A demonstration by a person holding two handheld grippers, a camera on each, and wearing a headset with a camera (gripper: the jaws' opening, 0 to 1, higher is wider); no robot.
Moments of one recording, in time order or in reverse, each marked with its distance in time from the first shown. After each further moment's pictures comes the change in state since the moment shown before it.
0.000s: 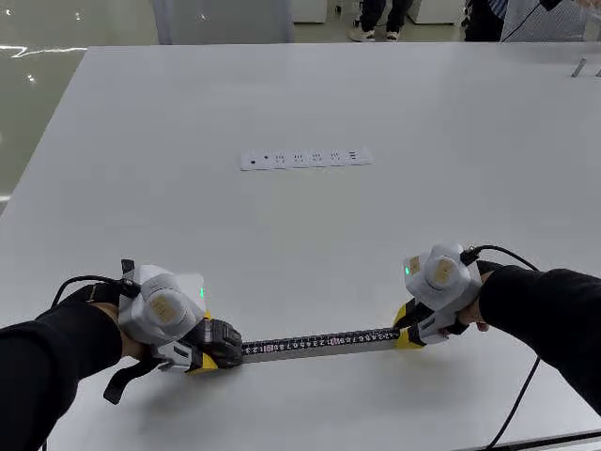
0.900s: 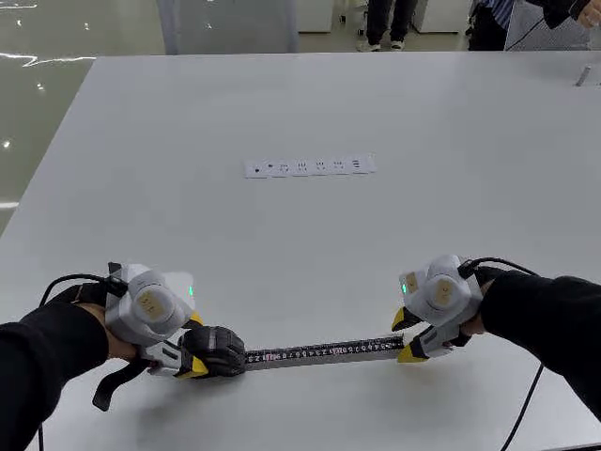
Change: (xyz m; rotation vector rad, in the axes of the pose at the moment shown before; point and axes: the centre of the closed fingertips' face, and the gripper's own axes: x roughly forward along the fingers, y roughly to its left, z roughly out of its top) left arm -0.022 0.007 -0.006 -0.060 -0.008 0.018; right arm -0.006 0.005 0.010 -0.105 0.018 -0.026
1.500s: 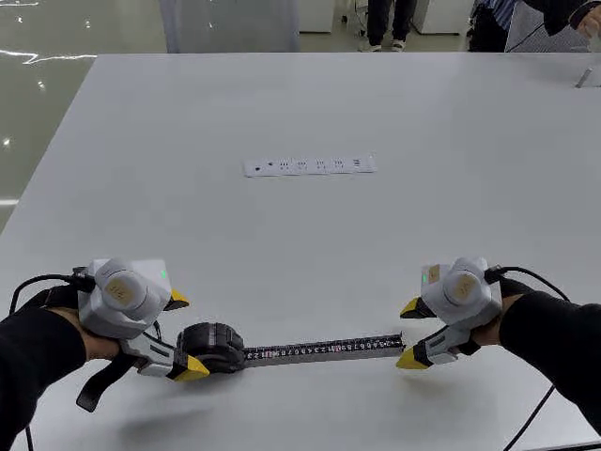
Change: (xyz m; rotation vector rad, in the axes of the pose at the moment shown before) left arm -0.014 0.001 0.000 -0.187 -0.110 0.042; right arm -0.014 -0.001 -0.004 0.225 -0.130 -0.120
